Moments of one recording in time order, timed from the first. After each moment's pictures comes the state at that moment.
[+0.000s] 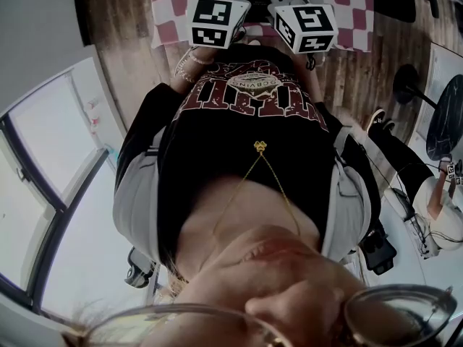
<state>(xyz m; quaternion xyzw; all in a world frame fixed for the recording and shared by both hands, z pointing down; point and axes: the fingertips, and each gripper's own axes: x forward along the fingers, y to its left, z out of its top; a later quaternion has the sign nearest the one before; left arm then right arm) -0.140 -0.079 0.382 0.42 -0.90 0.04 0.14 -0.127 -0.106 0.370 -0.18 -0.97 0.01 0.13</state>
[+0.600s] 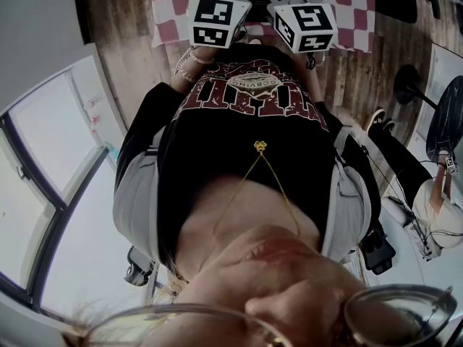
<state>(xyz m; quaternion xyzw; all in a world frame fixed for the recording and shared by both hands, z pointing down) -0.141 -0.078 0.385 0.41 -0.90 0.05 0.14 -0.129 -0.101 0.373 -0.18 -0.97 0.01 0.14</state>
